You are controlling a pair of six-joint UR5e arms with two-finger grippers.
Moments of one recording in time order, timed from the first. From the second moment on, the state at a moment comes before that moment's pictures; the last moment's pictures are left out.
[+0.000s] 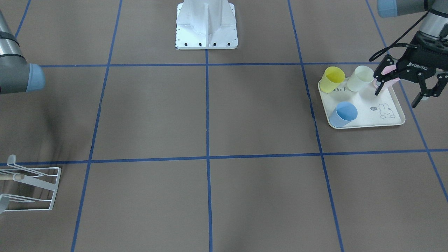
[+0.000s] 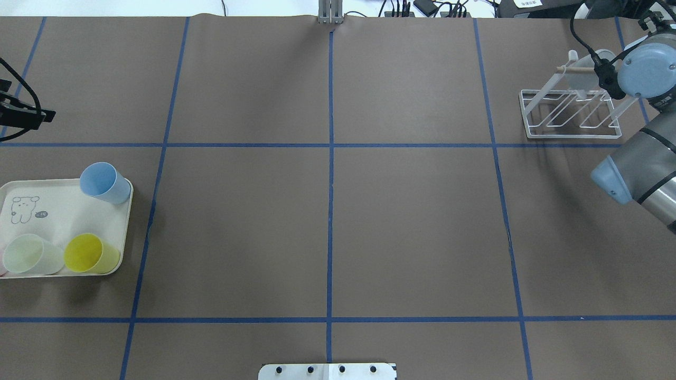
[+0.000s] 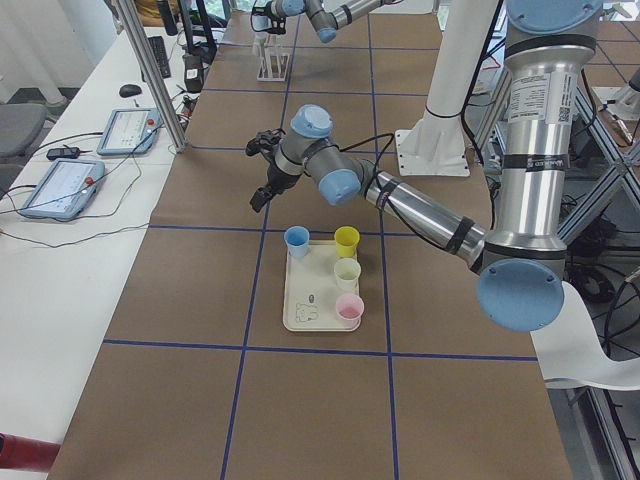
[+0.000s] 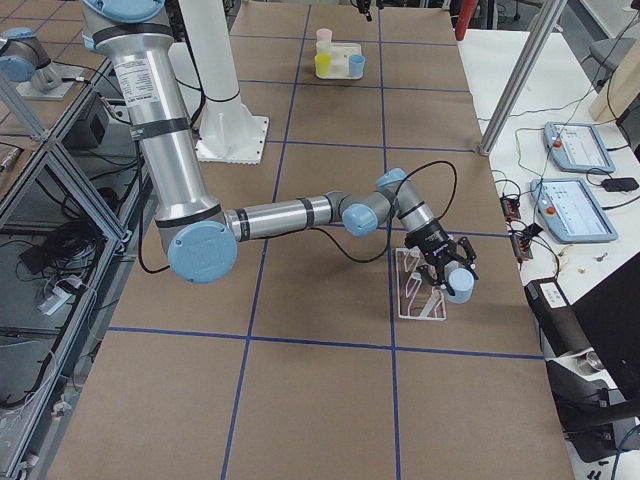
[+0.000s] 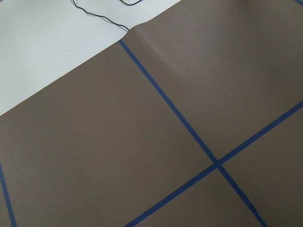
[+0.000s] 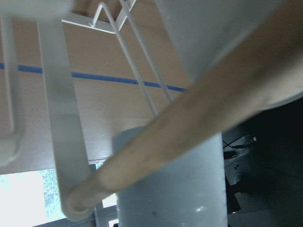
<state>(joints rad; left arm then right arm) -1.12 -1.59 -2.03 -2.00 -2.03 -0.27 1.04 -1.31 1.44 -1.22 1.07 -1.28</state>
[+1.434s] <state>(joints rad) -1.12 -1.59 -2.03 -2.00 -2.03 -0.27 1.02 -1.30 1.44 -1.22 1.05 -1.27</state>
